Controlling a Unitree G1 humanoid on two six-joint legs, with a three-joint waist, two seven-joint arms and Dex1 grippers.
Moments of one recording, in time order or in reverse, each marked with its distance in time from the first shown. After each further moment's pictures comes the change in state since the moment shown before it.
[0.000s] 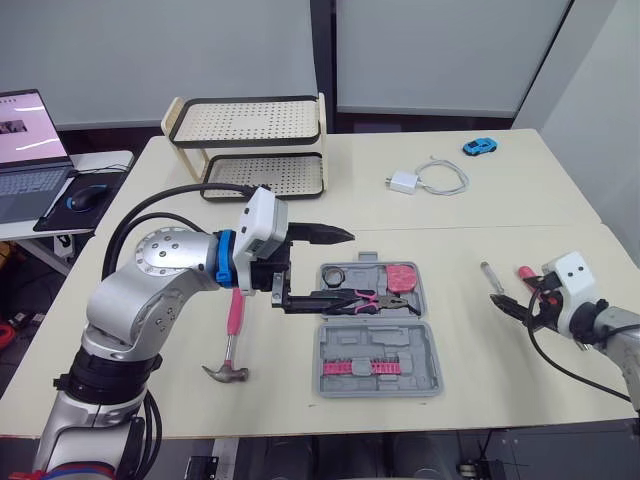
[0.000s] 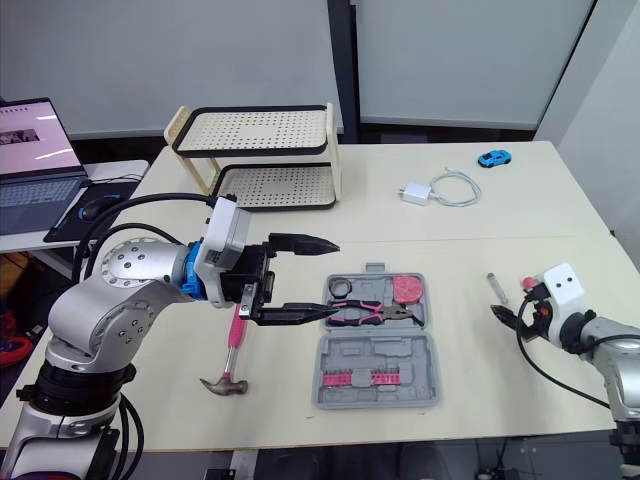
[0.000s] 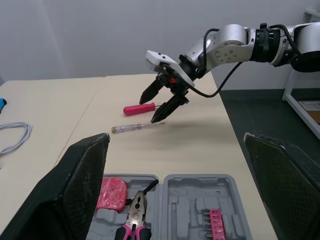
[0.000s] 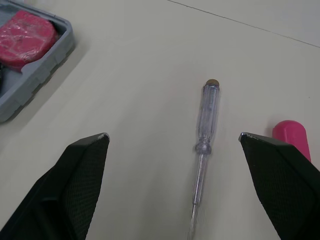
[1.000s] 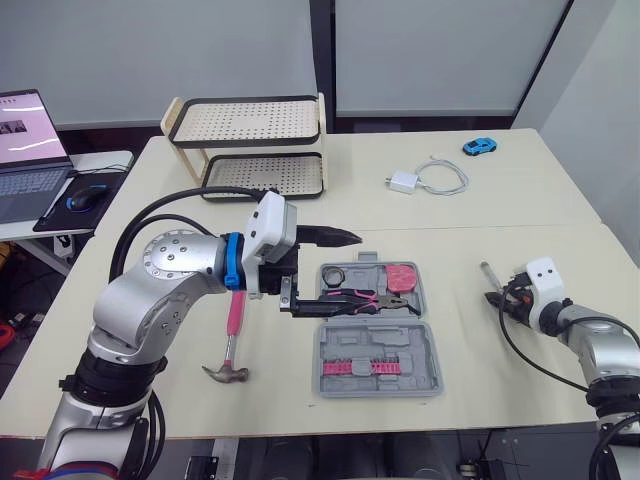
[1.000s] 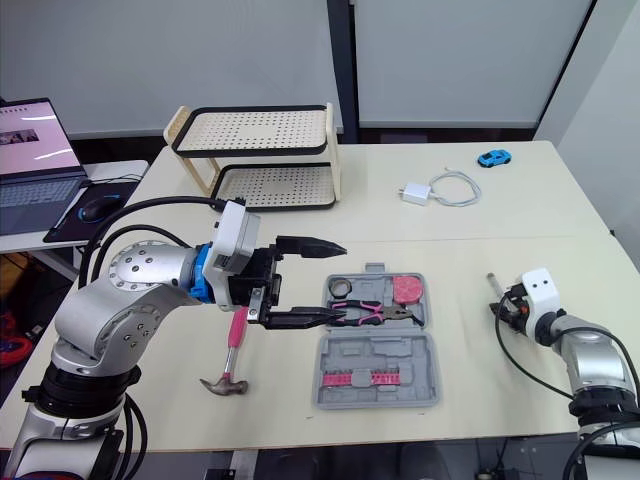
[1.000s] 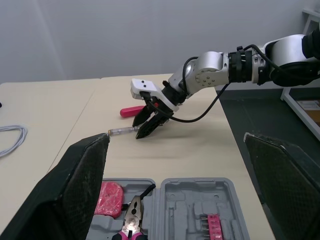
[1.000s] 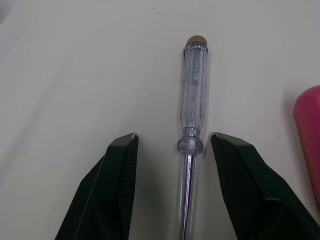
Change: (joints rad) left arm -0.001 -0.012 -0.023 -0.030 0.001 0.010 0.029; right arm -0.194 0.105 0.089 0.396 -0.137 -0.146 -0.068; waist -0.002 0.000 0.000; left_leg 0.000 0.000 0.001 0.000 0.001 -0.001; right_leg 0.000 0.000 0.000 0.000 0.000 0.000
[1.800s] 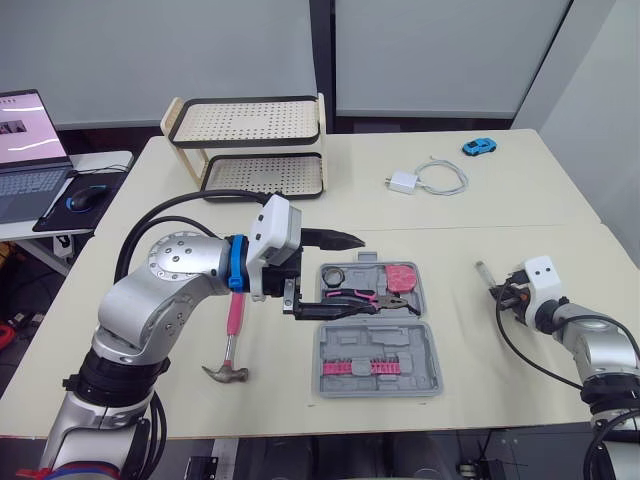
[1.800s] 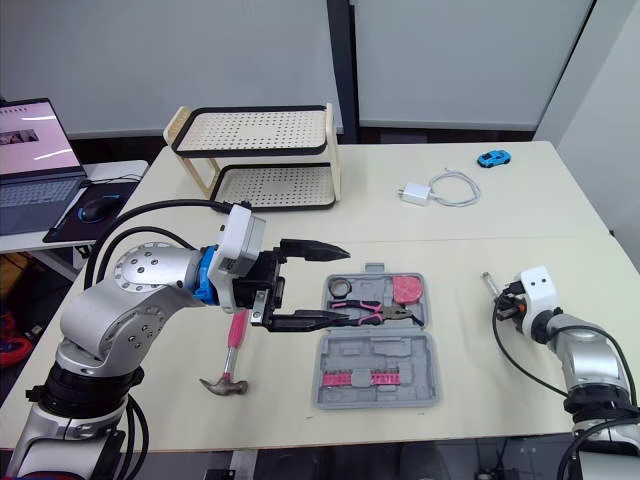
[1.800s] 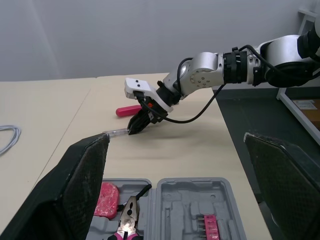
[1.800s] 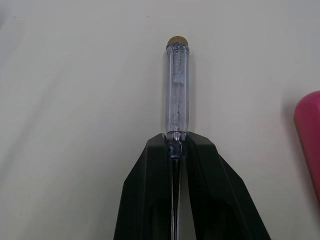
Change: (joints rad) left arm 0.000 -0.006 -0.018 0.001 0.005 -0.001 -0.001; right arm -0.017 0.025 -0.011 0.020 0.008 0.001 -0.027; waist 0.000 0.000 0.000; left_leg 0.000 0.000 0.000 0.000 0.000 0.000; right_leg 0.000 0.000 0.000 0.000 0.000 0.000
